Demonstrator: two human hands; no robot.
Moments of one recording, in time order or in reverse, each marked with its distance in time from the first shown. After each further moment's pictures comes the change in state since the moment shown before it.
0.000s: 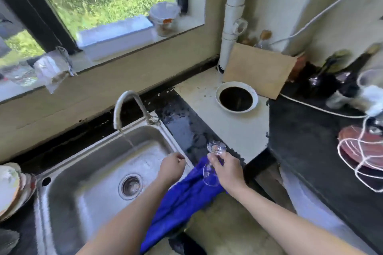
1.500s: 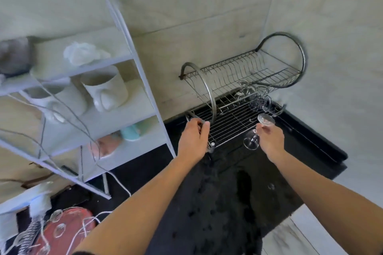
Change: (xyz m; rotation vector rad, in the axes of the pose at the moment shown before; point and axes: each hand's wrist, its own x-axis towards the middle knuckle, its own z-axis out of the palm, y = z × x) left_hand -0.360 0.624 0.641 0.198 -0.864 1.322; right_hand -0.336 0.521 -0.692 0.281 1.524 0.951
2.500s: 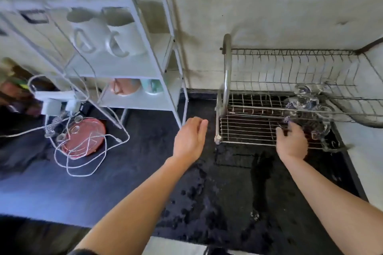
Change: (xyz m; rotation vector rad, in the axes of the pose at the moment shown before) left_hand -0.007 0.003 0.076 0.103 0.384 -0.420; right_hand 0.131 0.024 0.041 -0.355 -0.281 -0.278
